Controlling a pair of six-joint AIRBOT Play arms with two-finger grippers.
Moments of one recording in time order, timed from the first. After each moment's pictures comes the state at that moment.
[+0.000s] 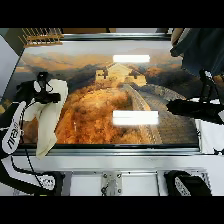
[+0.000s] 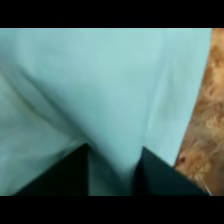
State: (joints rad) left arm 0.12 -1.66 1.29 1.59 -0.89 -1.51; right arm -0.05 -0.77 0.91 -1.14 1.09 1.51
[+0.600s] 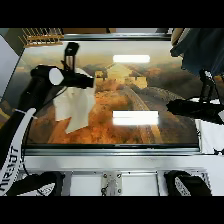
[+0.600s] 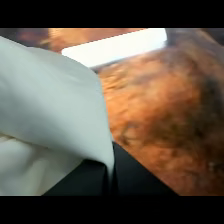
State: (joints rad) left arm -0.39 -1.36 1.42 1.40 -0.94 -1.56; right arm -0.05 -0.77 0.91 -1.14 1.09 1.51
